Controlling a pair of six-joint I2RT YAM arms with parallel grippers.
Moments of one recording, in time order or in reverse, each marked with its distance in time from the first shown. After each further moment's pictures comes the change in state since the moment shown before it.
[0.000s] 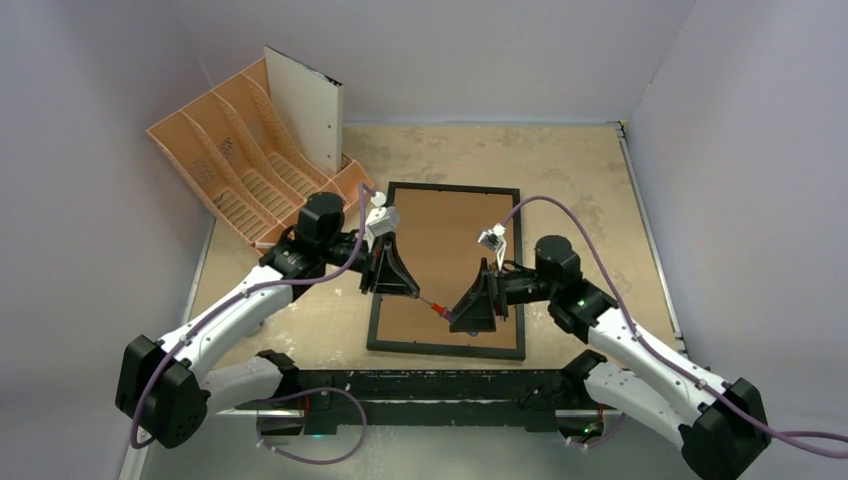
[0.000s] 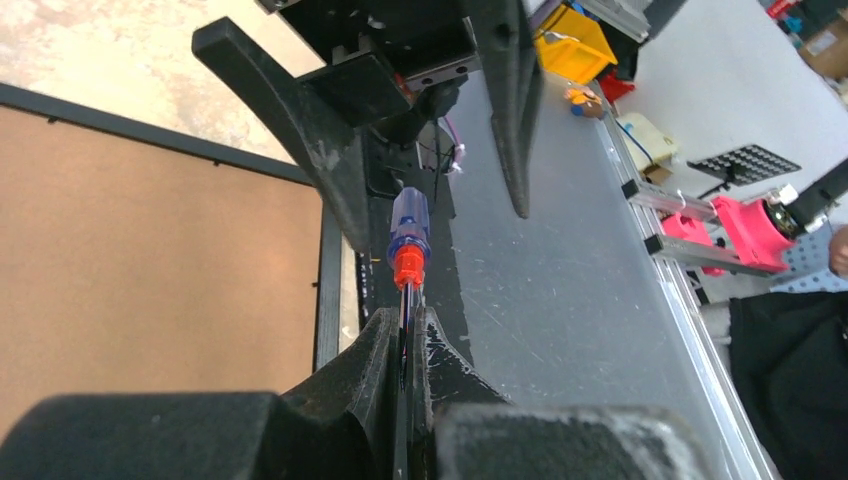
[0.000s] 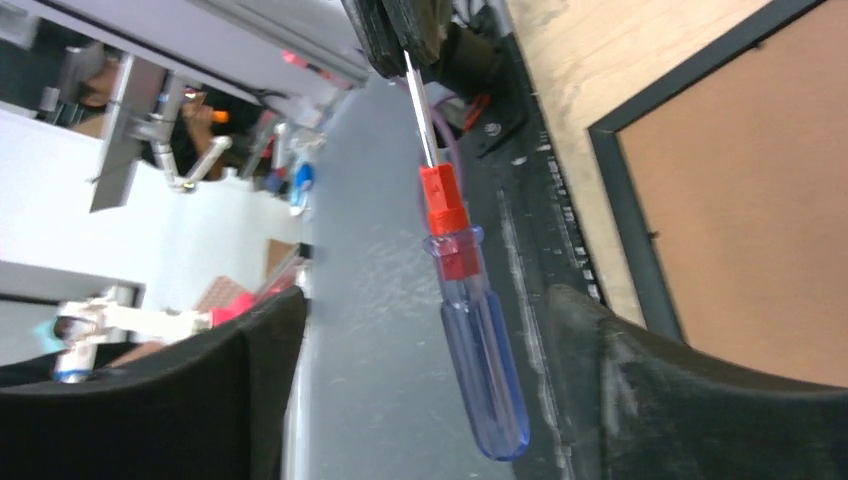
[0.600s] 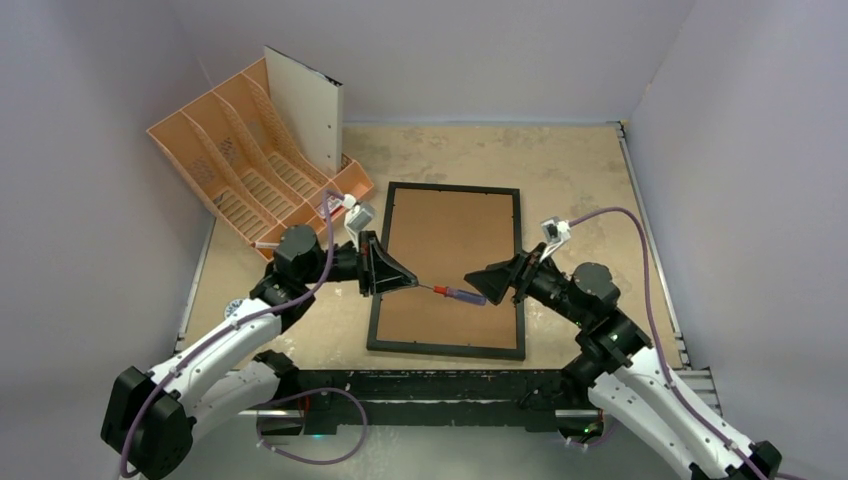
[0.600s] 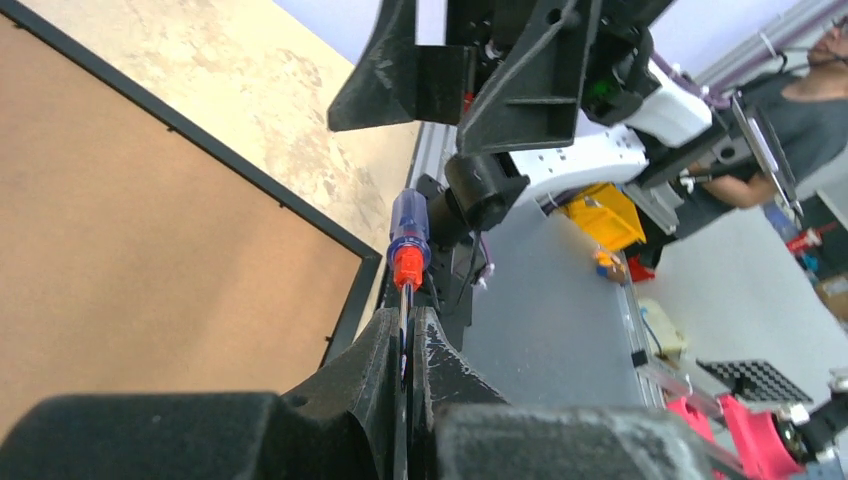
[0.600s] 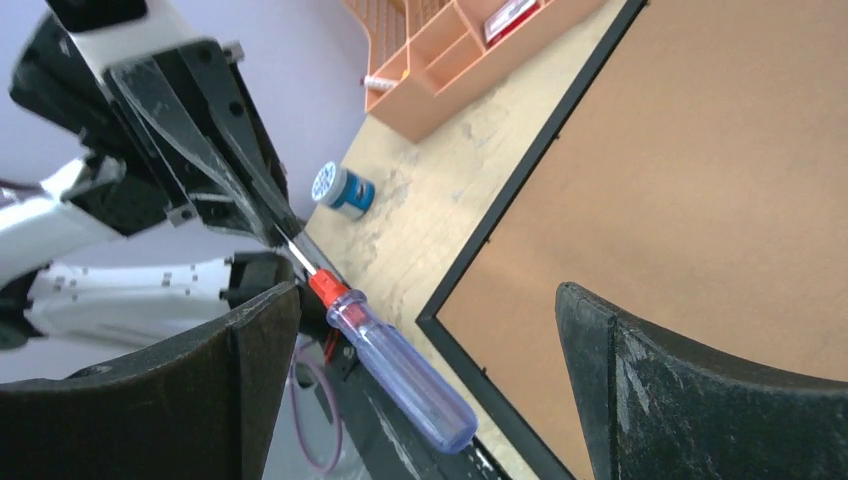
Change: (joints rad) left arm 0.001 -0.192 -0.268 0.441 -0.315 -0.498; right arm -0.001 -0.358 -0.069 -0.088 0.713 0.075
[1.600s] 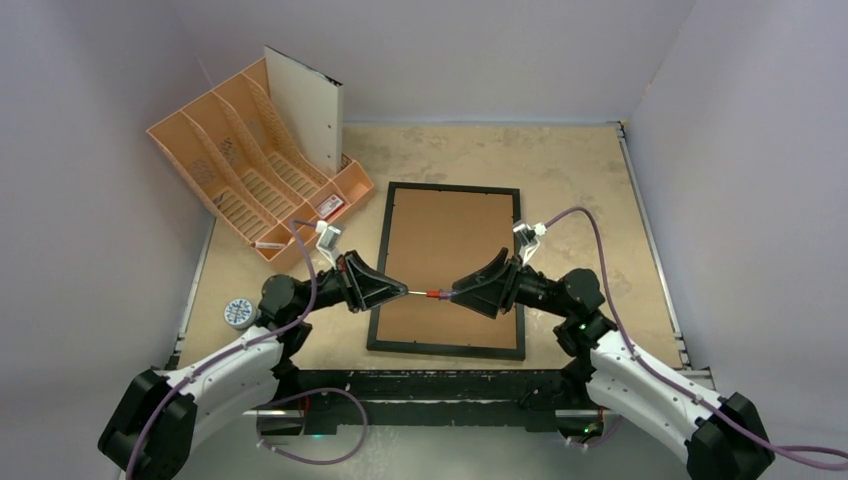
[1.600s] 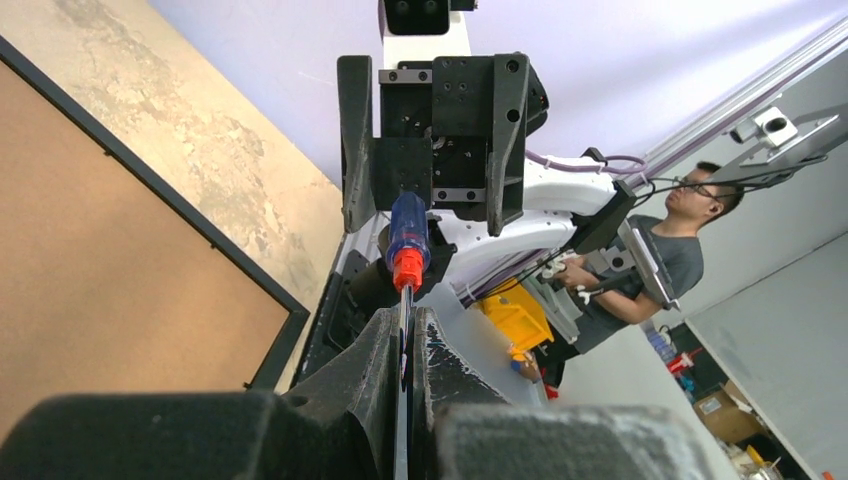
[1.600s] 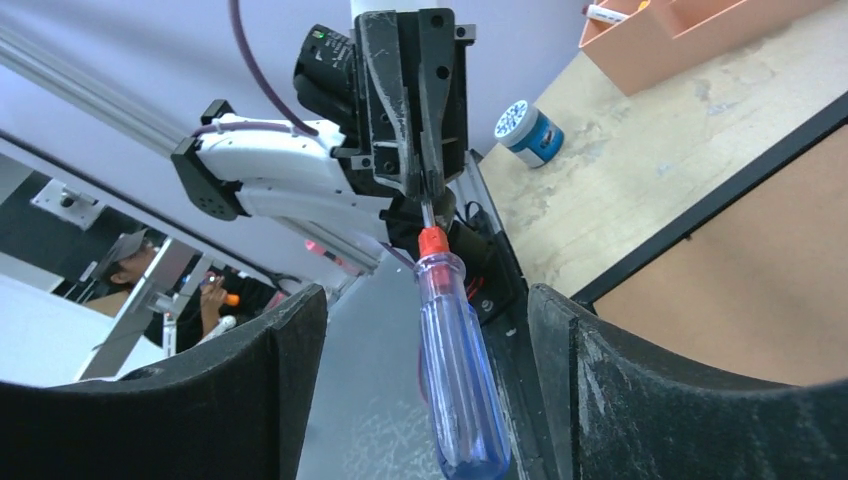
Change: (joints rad) left arm 0.008 -0.065 -0.362 0.656 -0.169 -0.476; right arm 0.000 0.200 -0.188 0.667 -0.360 0.255
